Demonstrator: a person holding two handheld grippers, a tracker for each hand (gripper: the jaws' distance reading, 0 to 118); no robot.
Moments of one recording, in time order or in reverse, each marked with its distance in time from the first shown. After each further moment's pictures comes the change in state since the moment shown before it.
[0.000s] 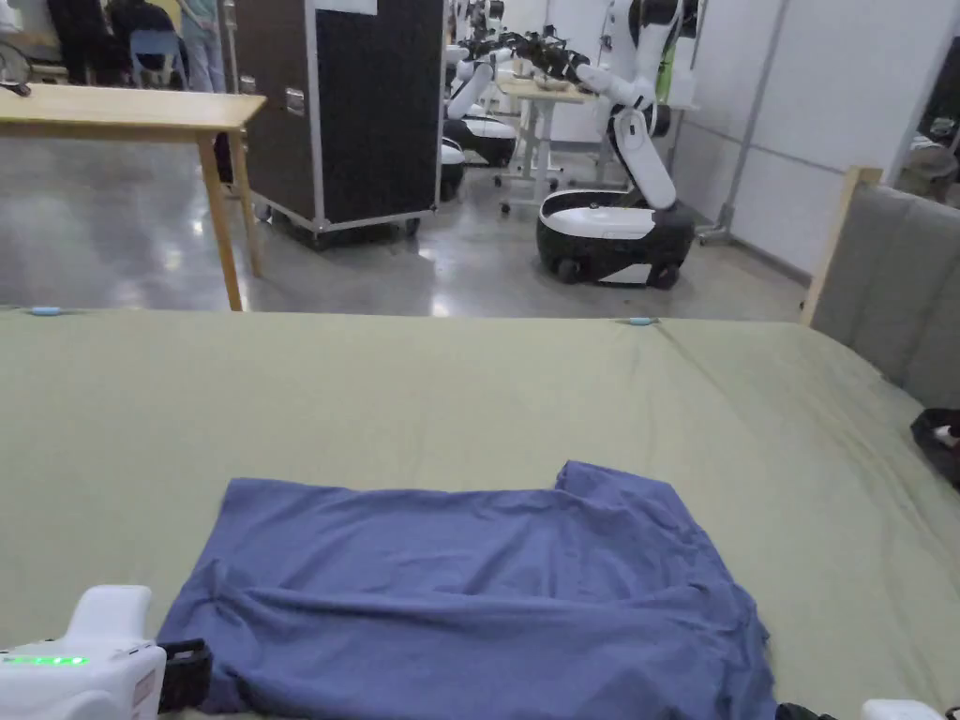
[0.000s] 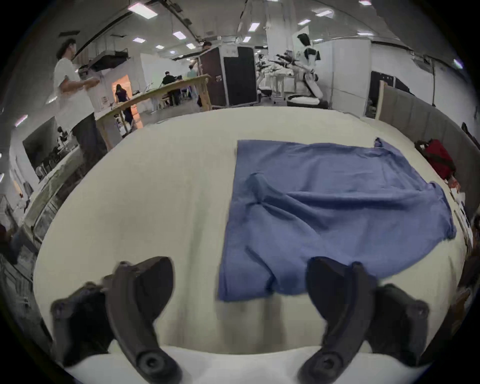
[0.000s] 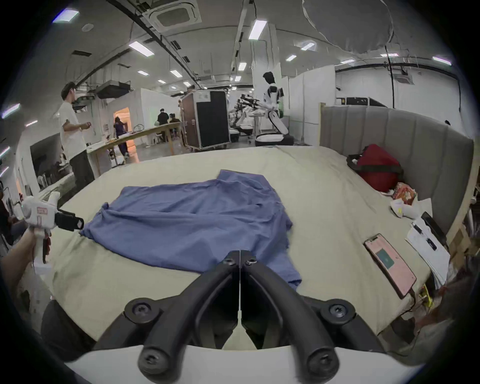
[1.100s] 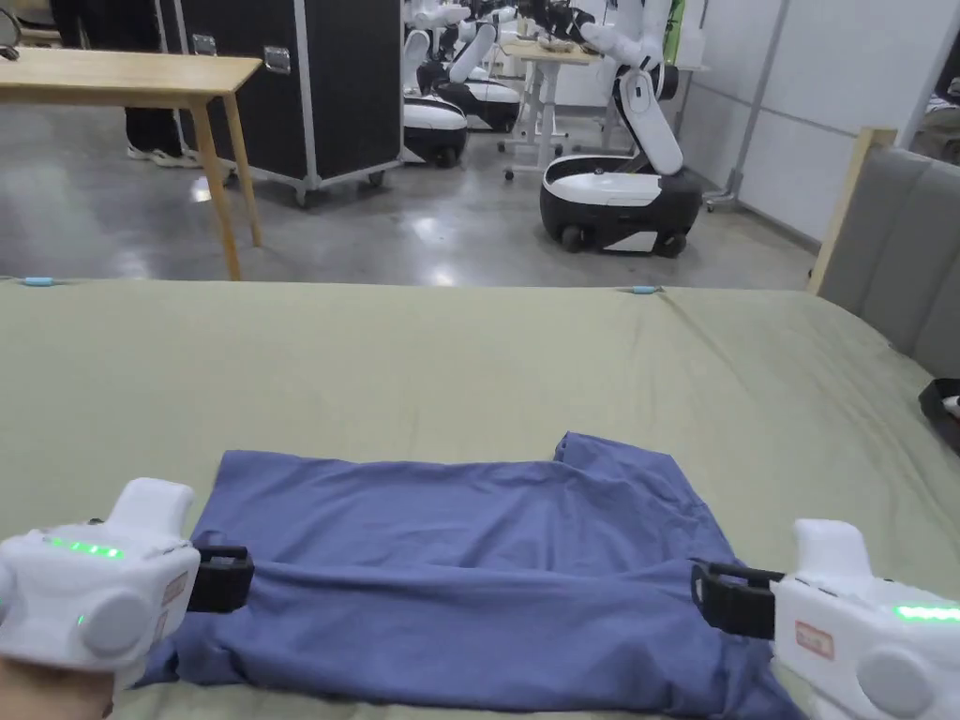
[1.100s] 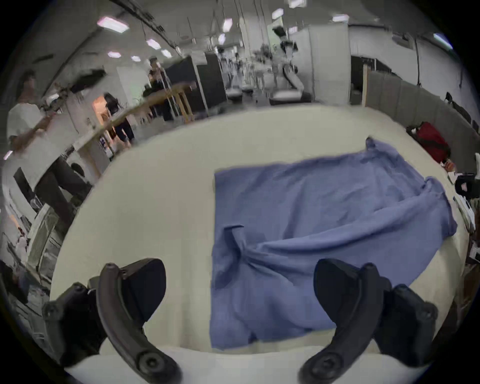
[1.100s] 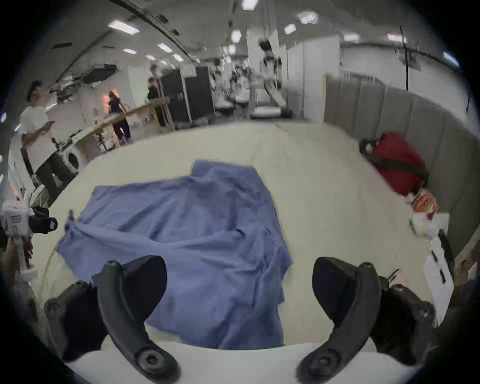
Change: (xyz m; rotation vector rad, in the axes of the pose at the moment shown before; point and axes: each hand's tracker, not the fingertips) left arm 0.044 0.041 0.080 0.154 -0.027 -0.164; right arm 0.012 0.076 -0.074 -0.030 0.021 0.052
